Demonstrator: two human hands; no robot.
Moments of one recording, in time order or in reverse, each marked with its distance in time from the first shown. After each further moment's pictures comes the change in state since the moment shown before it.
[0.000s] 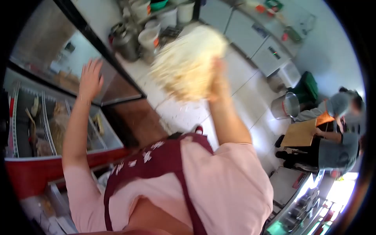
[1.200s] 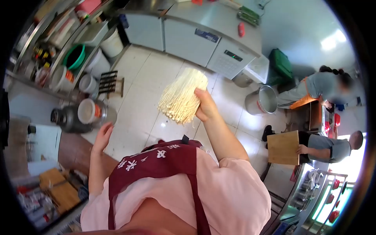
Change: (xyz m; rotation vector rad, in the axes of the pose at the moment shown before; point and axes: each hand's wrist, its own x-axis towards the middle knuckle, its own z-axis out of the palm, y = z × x) left_hand 0.497 0.215 0.379 -1.374 -0.631 -0.243; right_hand 0.506 -0.193 -0.306 0.083 0.186 -0.034
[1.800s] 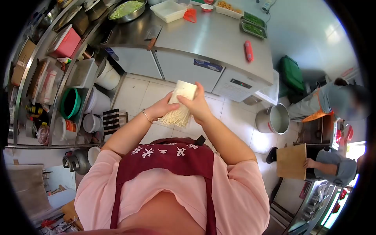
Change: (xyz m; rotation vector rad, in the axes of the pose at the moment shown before) left_hand 0.454 0.296 0.221 -0.326 -0.852 0.139; right_hand 0.318 -0.130 -0.010 -0.589 0.326 -0.126
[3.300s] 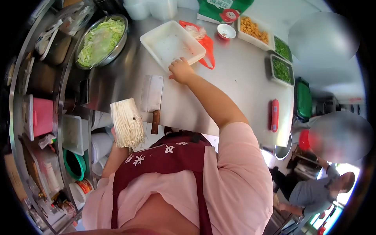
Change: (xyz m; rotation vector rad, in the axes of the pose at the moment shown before) left_hand 0.248 0.051 -0.486 -1.210 0.086 0.304; right_hand 0.755 -0.039 0.053 -1.645 -0.362 -0.720
